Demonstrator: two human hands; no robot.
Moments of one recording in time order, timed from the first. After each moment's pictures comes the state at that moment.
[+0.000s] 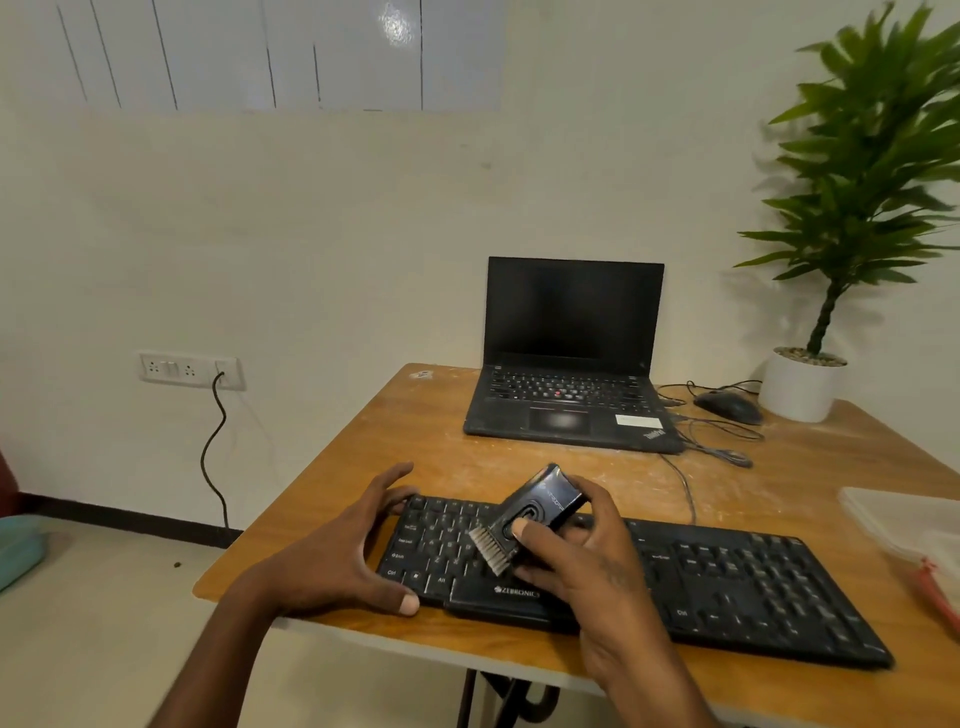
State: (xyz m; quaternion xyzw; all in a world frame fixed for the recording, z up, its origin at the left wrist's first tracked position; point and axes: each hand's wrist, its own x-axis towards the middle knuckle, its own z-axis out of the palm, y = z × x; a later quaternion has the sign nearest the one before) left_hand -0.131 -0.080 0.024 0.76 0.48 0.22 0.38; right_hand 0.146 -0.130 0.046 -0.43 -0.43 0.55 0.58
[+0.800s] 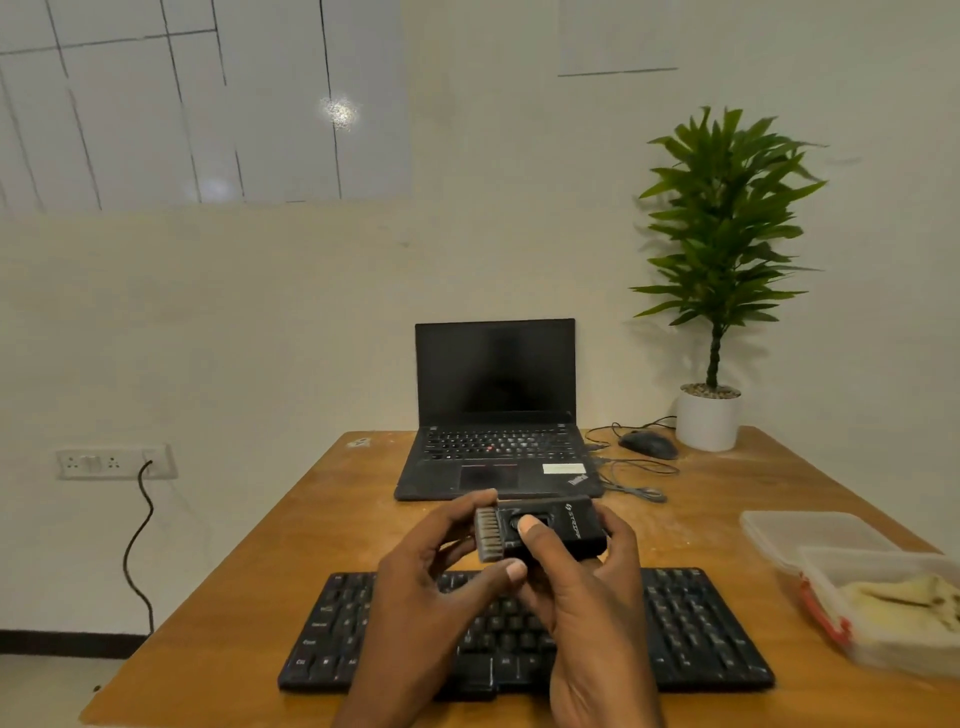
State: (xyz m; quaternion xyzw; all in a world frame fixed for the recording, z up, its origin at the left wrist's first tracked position) left_hand 0.059 -0.132 0.079 0.67 0.37 0.56 0.31; right_hand 0.192 -0.161 0.101 -0.35 -0.26 0.50 0.75
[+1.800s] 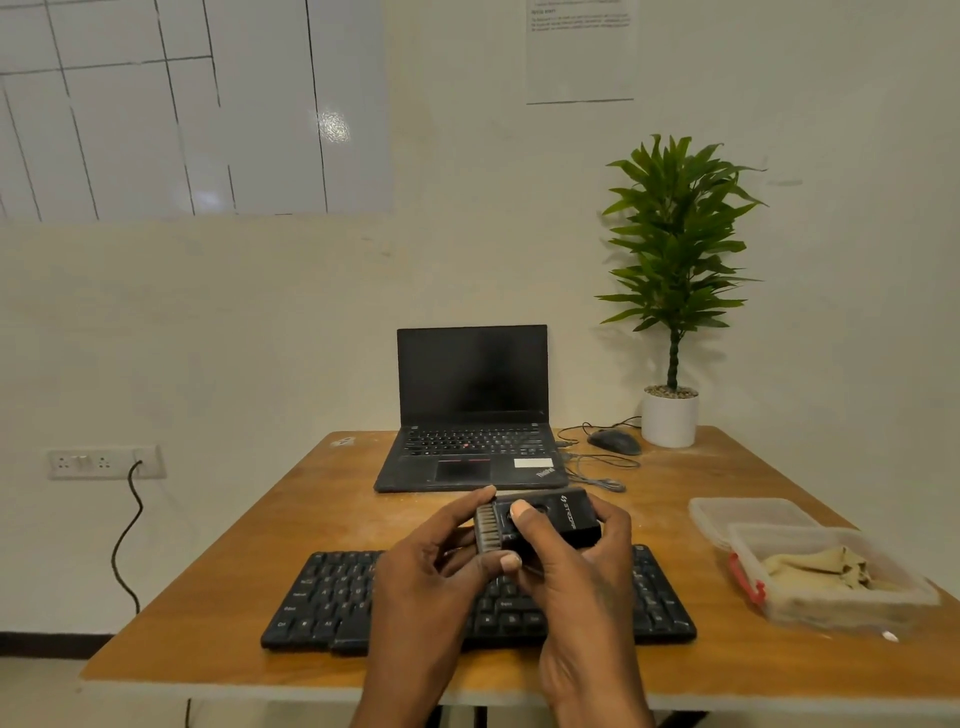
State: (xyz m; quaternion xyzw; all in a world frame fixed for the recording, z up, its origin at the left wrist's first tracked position) left_hand 0.105 -0.187 0.090 0.62 0.40 0.58 0.34; right_hand 0.218 -0.208 0.110 -0.36 -0.29 0.46 0.76
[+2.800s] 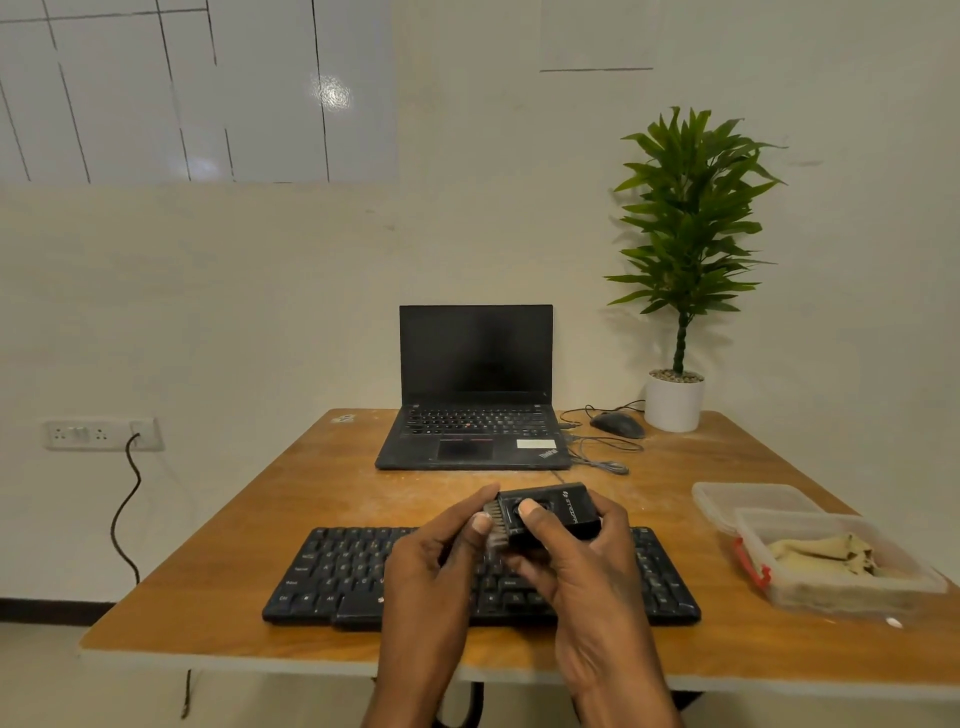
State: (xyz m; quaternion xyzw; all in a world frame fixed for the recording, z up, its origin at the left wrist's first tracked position) left_hand 0.107 -0.184 0.073 0.57 0.40 0.61 0.38; right_hand 0.225 -0.200 0.092 -0.35 -0.31 0.50 0.73
